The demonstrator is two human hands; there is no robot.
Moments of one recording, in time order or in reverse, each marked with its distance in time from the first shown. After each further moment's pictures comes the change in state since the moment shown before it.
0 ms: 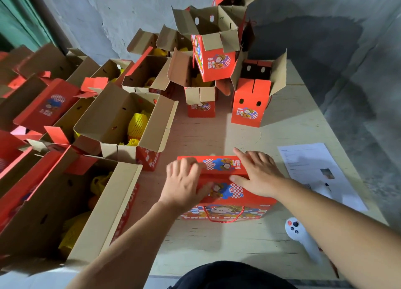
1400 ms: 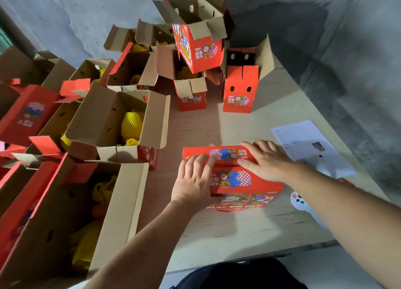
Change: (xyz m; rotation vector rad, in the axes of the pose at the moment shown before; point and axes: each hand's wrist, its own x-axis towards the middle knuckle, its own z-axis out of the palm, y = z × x) left_hand -0.020 -0.004 -0.013 0.073 -0.266 0.092; right_hand -0.025 -0.019 0.007 0.037 -0.083 0.219
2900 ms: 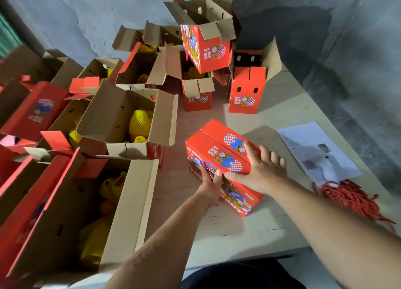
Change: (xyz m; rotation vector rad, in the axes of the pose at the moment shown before) left_hand 0.006 0.020 0.030 -1.528 -0.480 -0.906; right_hand -0.021 -0.078 0.021 0.043 0.114 0.324
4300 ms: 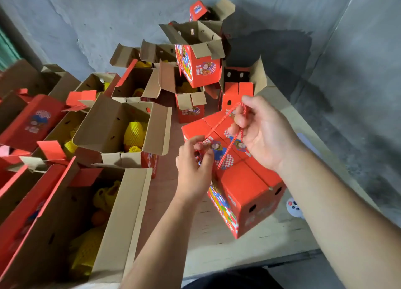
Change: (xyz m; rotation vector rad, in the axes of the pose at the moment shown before) left_hand -0.085 0.085 -0.002 0.142 0.411 0.793; right_hand -0.053 -0.044 -0.172 1.806 -0.101 -0.338
